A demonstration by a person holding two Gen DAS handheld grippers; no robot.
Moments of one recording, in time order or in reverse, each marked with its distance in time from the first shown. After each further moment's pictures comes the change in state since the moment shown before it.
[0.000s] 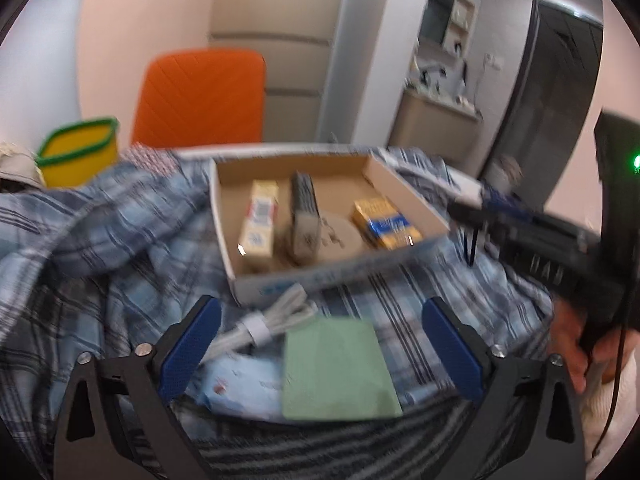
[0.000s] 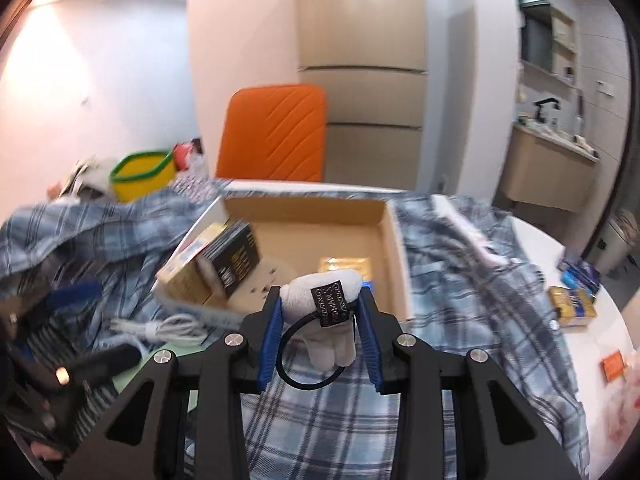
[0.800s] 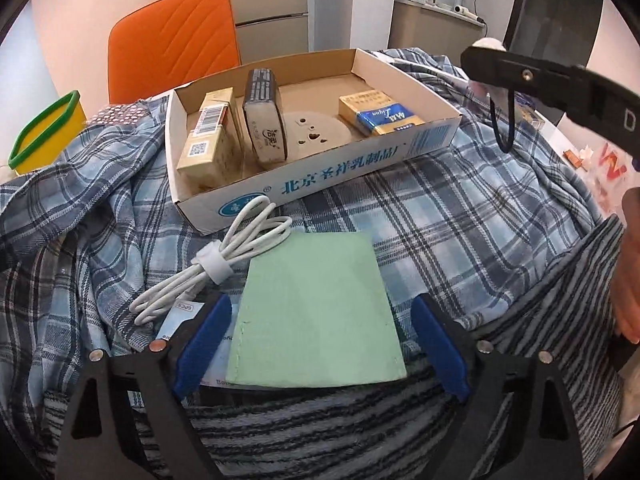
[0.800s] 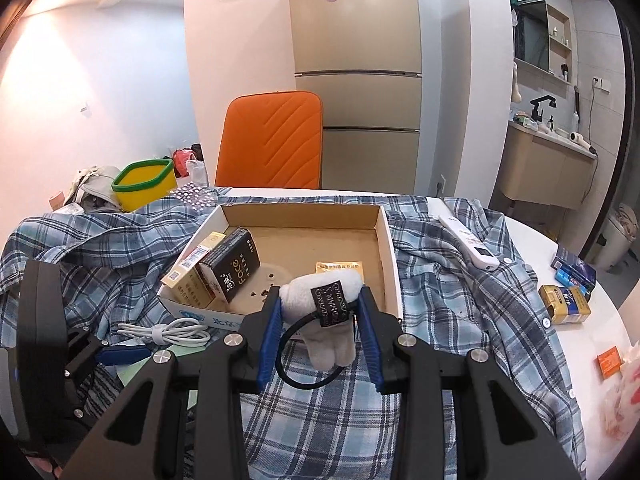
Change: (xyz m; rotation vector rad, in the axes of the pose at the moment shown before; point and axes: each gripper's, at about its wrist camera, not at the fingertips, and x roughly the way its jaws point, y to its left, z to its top) left arm 0.048 -0.029 -0.024 0.134 0.263 0.099; right arm -0.013 -0.003 0.001 0.009 -0.006 0.011
